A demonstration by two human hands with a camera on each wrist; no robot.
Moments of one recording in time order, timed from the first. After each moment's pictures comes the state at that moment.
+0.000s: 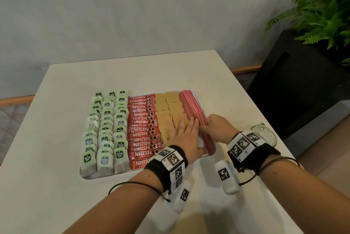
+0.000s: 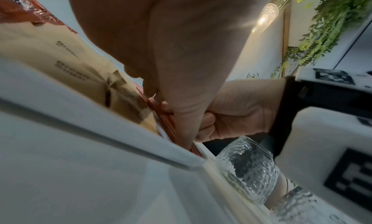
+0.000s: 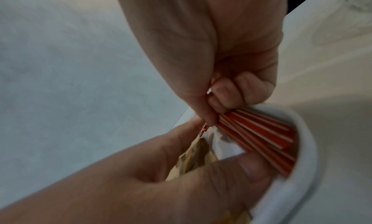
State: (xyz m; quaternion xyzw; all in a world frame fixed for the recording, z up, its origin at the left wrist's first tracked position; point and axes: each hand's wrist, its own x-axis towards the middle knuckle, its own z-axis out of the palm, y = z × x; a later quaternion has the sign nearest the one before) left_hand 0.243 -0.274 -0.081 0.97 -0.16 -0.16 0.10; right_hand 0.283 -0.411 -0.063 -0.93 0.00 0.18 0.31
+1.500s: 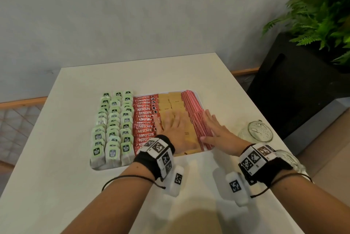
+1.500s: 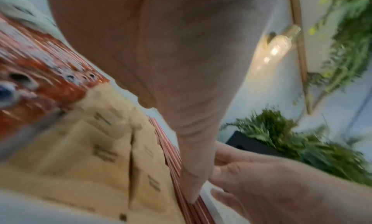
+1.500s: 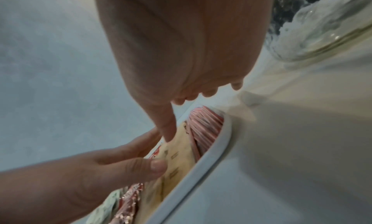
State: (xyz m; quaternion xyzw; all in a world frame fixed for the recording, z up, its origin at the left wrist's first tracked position) left_hand 0.239 -0.238 -0.062 0.97 -0.10 -0.20 0.05; right_hand 0.234 -0.427 -0.064 -0.90 -0.13 0.24 0.33
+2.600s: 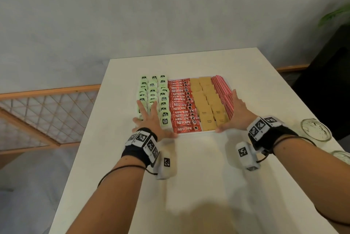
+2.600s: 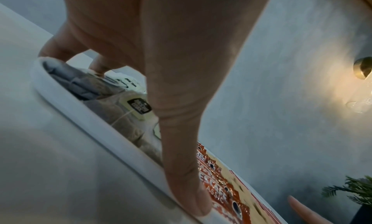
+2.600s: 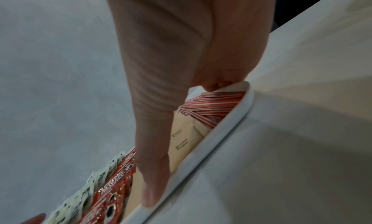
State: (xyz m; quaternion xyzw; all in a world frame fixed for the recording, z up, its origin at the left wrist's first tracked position) left_hand 0.218 -0.052 -0.063 0.96 0.16 -0.17 0.16; right_hand 0.287 -0.344 -0.071 -0.94 0.00 0.19 0.28
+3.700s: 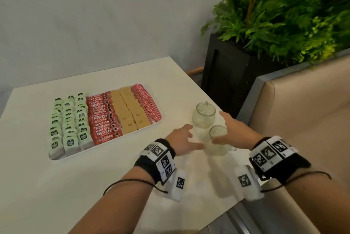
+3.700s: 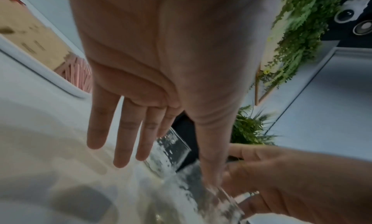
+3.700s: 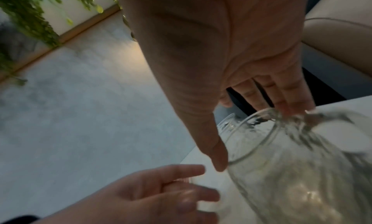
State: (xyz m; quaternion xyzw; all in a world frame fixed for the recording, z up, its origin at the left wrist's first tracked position) left_hand 0.154 -0.334 -0.037 0.88 -0.20 -0.30 0.31; right_hand 0.106 -0.540 -0.007 -0.94 0.10 0.15 0.29
